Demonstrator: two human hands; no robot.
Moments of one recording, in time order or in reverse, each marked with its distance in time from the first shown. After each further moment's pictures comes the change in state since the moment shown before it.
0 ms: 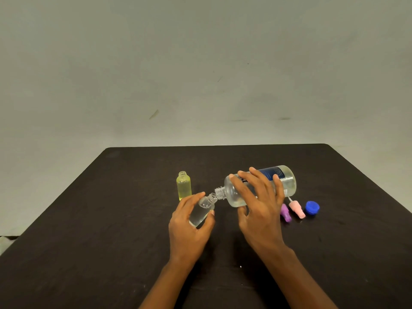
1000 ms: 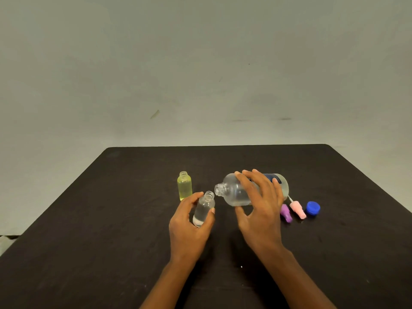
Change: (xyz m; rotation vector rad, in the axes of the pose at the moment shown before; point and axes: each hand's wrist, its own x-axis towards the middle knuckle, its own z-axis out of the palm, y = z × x) left_hand -0.003 0.000 0.000 -0.008 0.024 -0.111; right_hand -0.004 -0.004 0.003 0.146 0.003 0.148
